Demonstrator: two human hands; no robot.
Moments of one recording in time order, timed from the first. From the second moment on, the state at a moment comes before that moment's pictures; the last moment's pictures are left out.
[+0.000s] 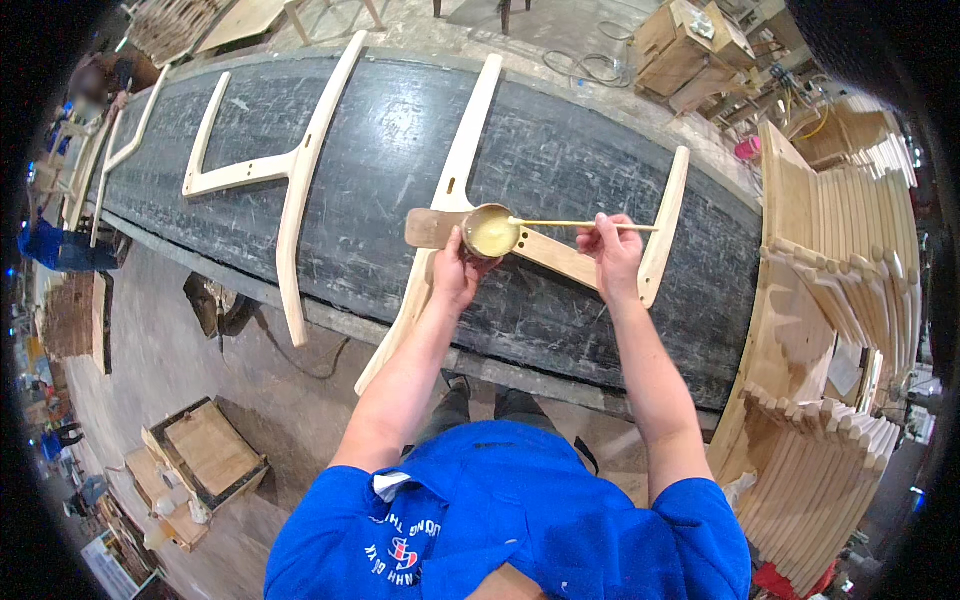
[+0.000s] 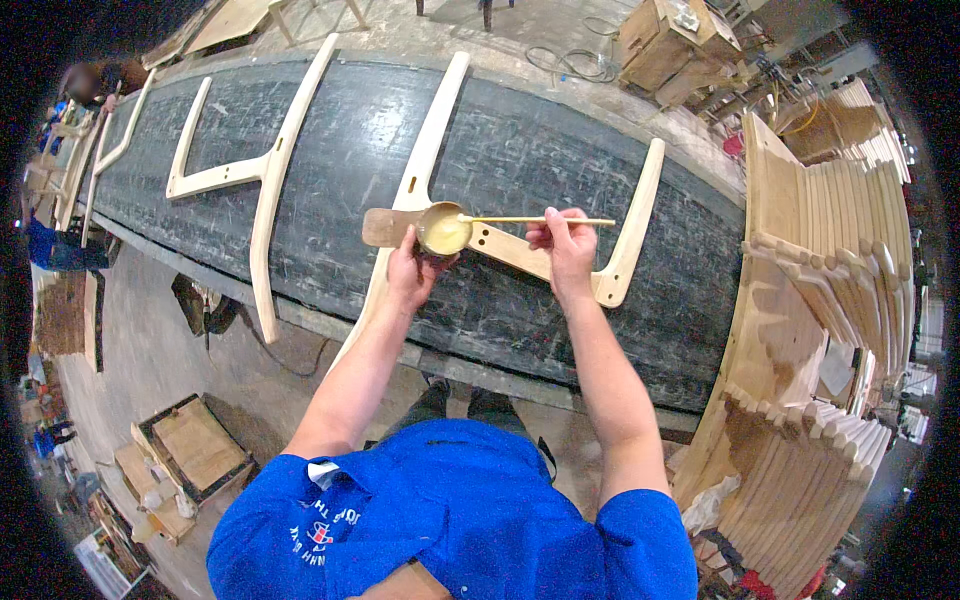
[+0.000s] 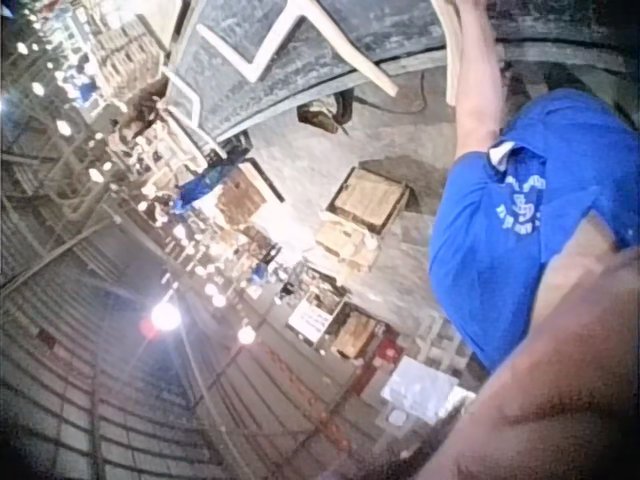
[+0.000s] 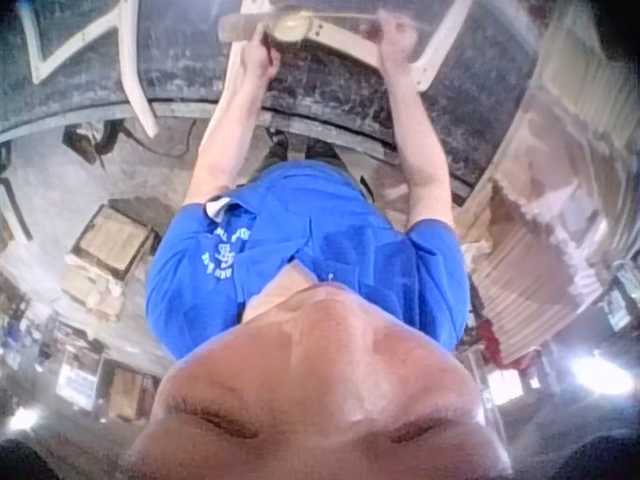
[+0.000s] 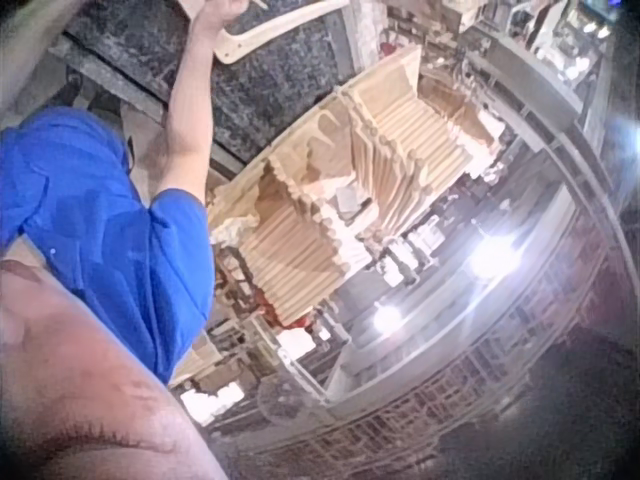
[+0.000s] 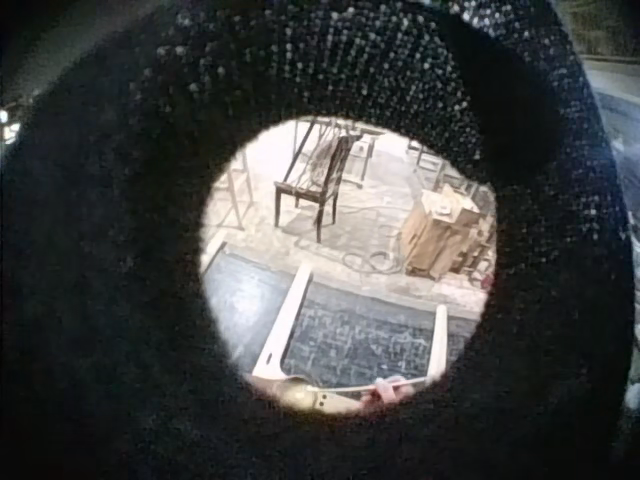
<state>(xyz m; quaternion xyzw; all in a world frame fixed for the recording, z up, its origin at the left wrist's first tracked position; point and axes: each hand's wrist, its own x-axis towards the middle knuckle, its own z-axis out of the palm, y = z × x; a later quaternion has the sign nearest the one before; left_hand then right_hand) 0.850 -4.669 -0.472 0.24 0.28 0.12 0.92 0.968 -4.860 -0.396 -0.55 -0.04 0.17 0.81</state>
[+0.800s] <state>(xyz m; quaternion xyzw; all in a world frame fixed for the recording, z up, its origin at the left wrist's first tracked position) 0.765 -4.659 -0.501 0.23 0.30 0.20 0.90 0.992 -4.846 -0.407 -0.79 -0.40 0.09 0.46</state>
